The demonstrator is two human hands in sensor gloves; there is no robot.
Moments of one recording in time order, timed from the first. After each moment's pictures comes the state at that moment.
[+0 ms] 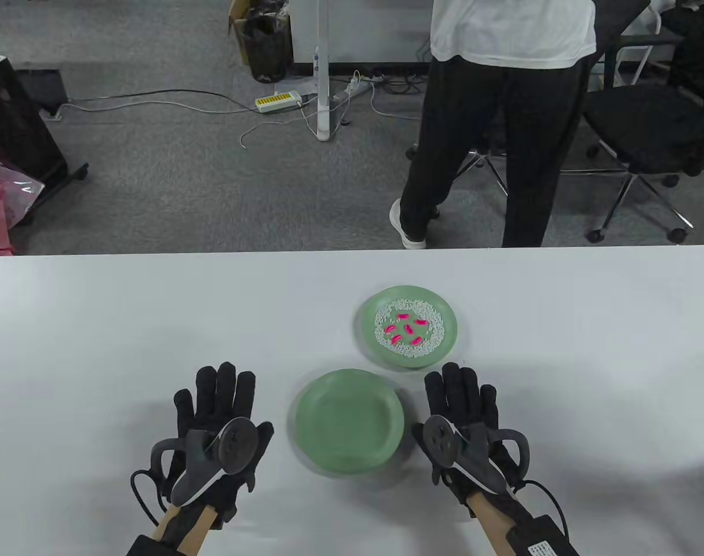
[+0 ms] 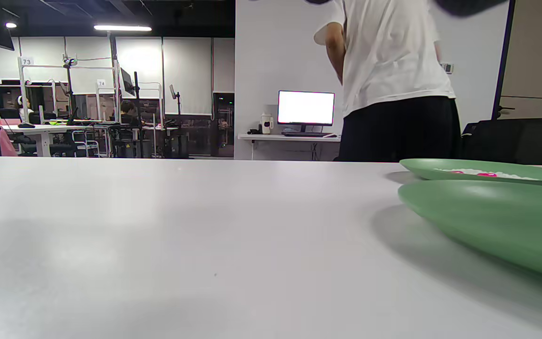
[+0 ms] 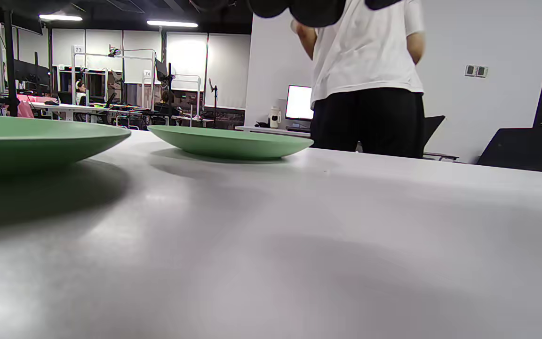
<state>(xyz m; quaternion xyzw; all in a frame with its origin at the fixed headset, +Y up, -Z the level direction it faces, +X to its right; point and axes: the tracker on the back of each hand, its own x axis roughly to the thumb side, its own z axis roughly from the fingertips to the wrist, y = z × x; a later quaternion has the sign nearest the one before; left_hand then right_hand) -0.213 -0.719 -0.259 0.04 -0.02 0.01 1.00 0.133 -0.743 -0.278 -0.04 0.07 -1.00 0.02</state>
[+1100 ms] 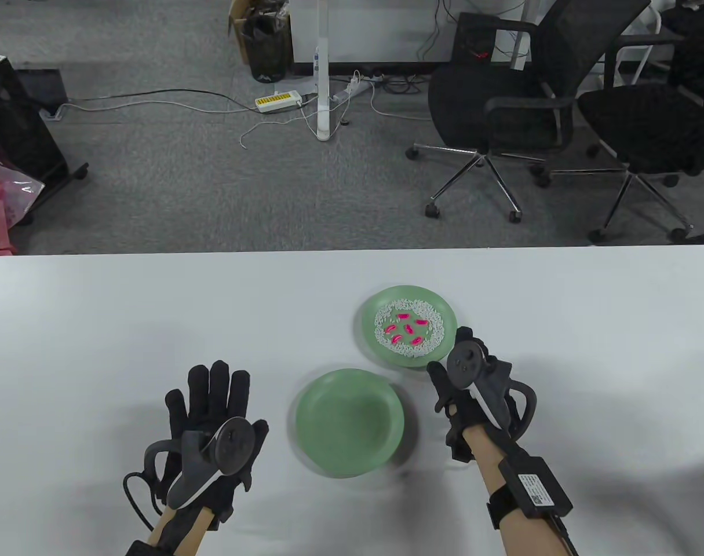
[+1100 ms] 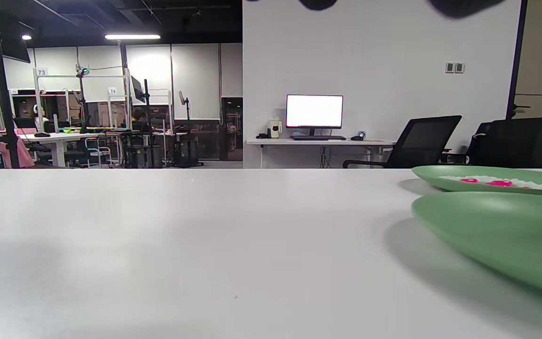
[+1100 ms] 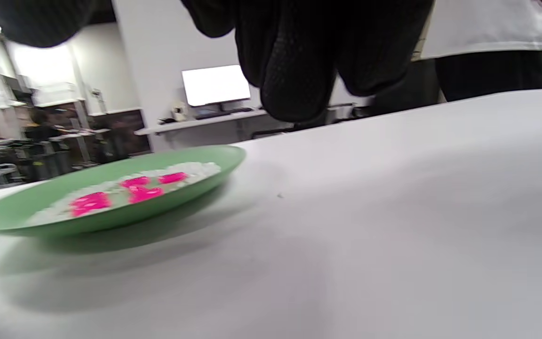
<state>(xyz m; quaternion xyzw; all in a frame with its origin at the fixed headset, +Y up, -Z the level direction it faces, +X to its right) -0.216 -0.707 -0.254 0.05 -0.01 0.00 1.00 0.167 -0.713 -0.361 0.18 0.02 -0.98 -0.09</state>
